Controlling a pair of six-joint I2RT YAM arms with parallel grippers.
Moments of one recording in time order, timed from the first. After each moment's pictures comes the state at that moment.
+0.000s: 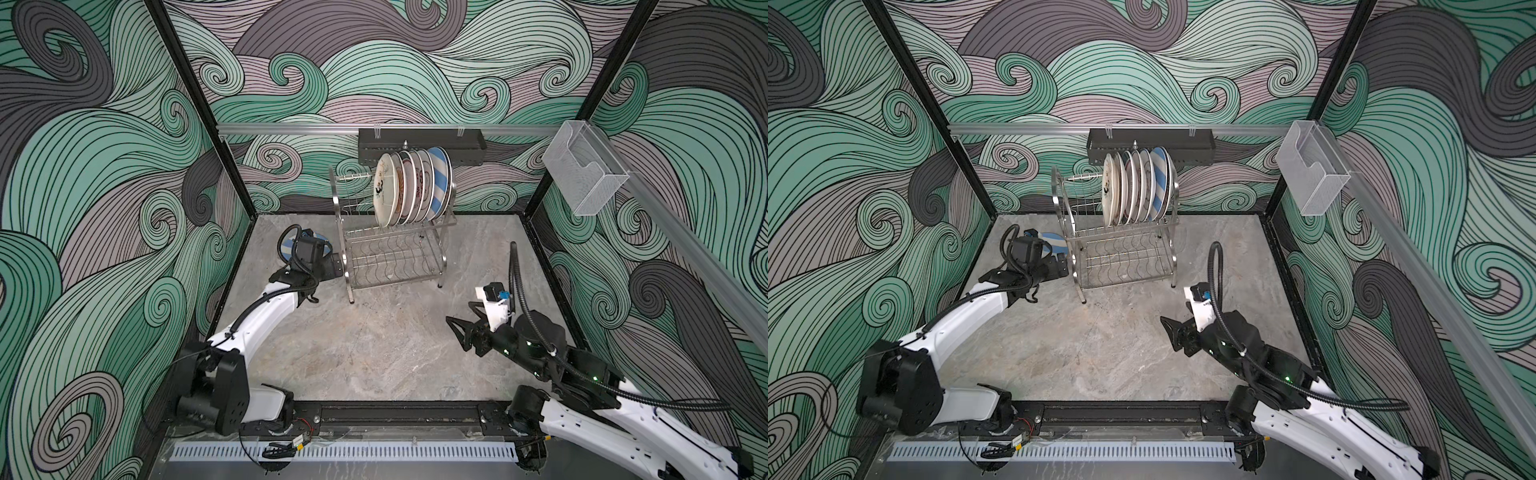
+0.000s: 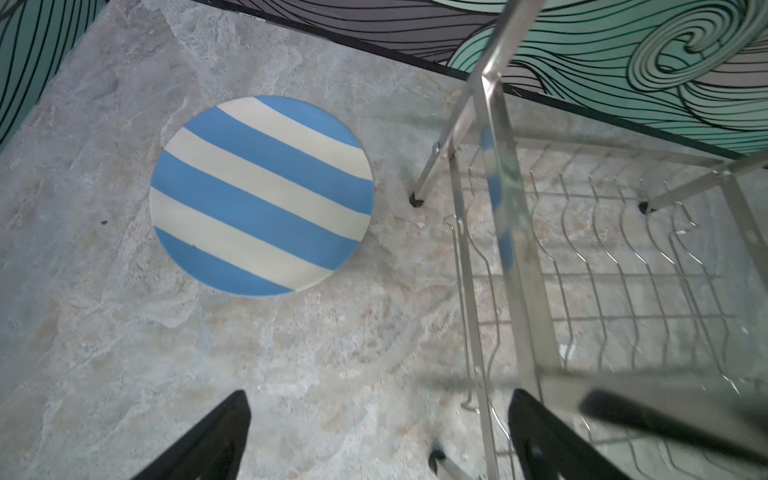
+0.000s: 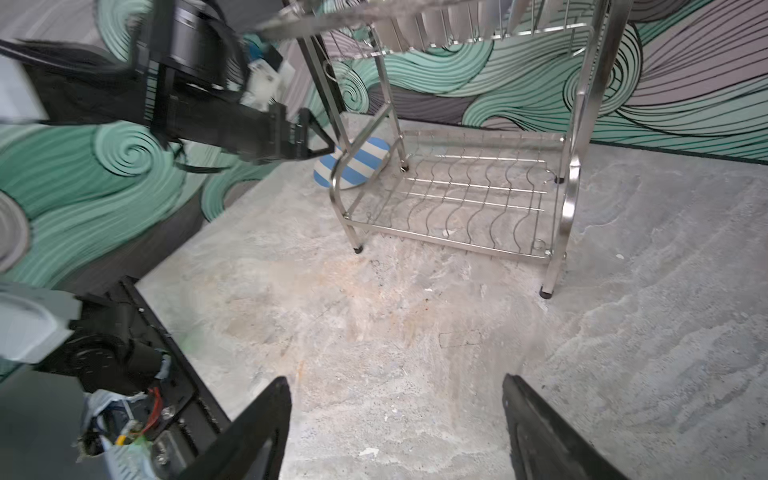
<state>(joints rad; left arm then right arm) -0.22 1.47 1.06 -0.37 -0.18 -0.41 0.95 0.46 0.74 -0.60 0.19 0.32</state>
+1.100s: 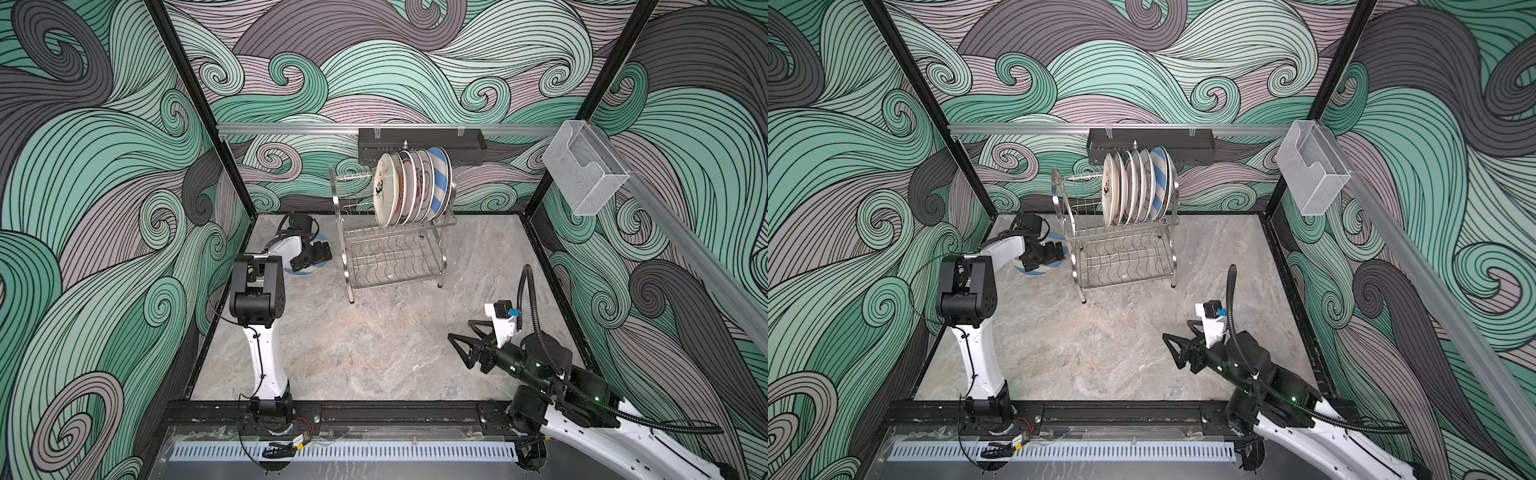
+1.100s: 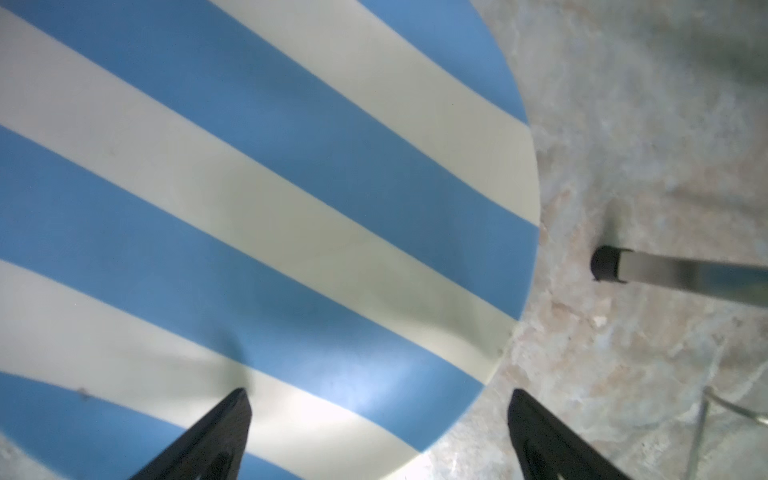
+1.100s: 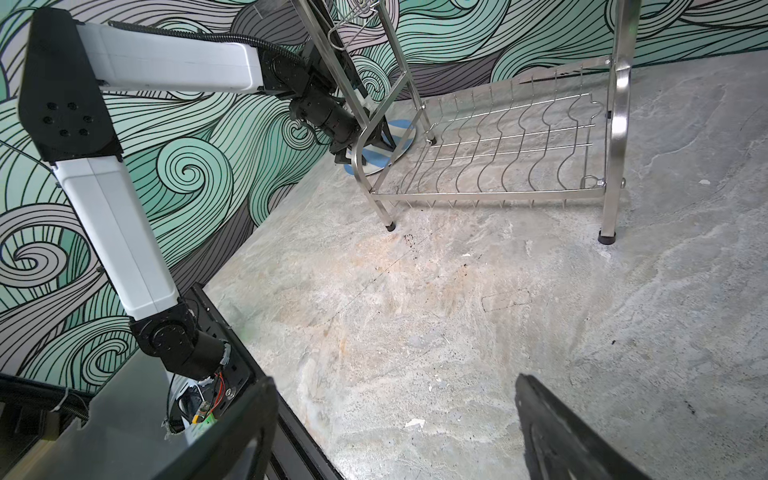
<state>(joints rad) 0.00 2.12 1.59 -0.64 0.04 -0.35 0.95 0.29 0.53 -0.56 0.12 0.48</state>
